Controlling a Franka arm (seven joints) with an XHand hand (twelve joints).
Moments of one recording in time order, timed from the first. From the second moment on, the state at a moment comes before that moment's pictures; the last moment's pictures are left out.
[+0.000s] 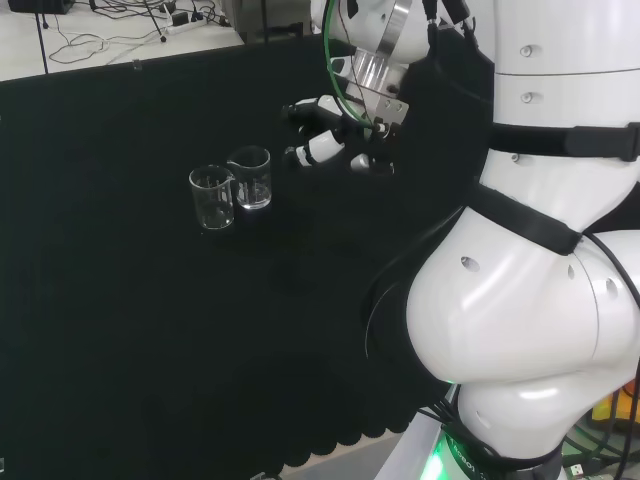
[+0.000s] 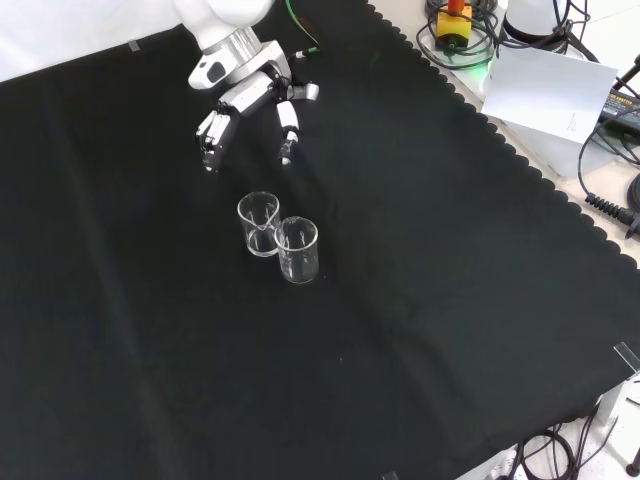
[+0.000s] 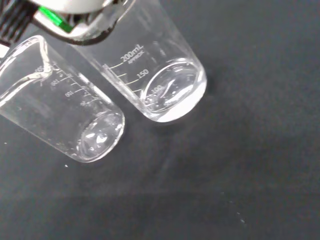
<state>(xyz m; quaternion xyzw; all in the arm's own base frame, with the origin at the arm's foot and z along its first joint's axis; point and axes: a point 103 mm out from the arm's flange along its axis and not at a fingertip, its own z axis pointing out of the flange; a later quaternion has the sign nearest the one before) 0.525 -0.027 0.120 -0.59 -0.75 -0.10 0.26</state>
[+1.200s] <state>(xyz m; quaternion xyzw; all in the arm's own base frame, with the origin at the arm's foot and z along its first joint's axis) 0.548 0.006 0.077 -0.56 -0.76 -0.16 0.29</state>
